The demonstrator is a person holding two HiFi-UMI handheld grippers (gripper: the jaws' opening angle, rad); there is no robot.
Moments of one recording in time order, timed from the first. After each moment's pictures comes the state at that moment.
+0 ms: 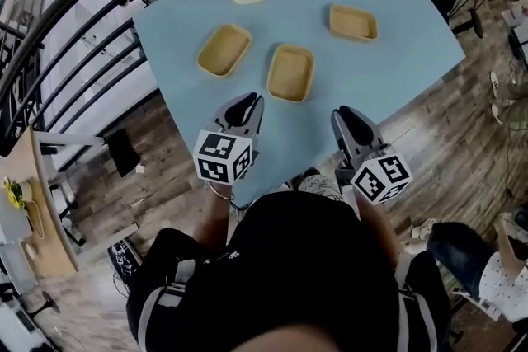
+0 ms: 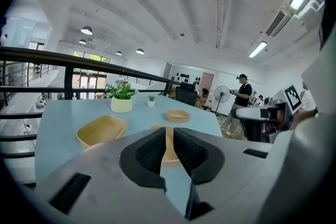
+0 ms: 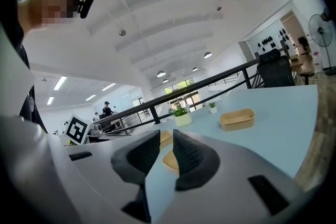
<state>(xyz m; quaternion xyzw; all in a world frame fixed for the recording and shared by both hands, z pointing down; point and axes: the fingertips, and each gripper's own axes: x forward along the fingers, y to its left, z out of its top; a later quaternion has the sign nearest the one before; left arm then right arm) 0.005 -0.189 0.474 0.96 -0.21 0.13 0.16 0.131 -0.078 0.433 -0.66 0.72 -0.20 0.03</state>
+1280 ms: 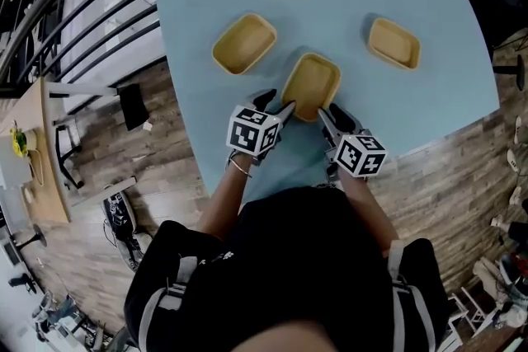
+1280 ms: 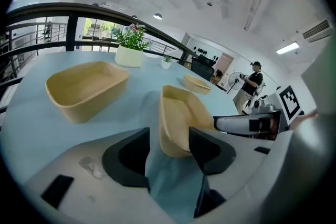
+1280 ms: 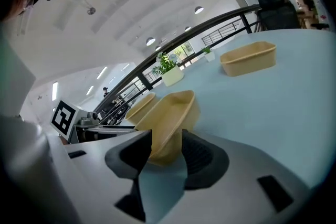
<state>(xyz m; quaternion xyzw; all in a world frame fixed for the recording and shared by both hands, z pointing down) 0.065 -0.232 0.604 0.89 -0.23 0.27 0.30 0.153 -0.180 0.593 -0.58 0.71 -0.40 -0.03</state>
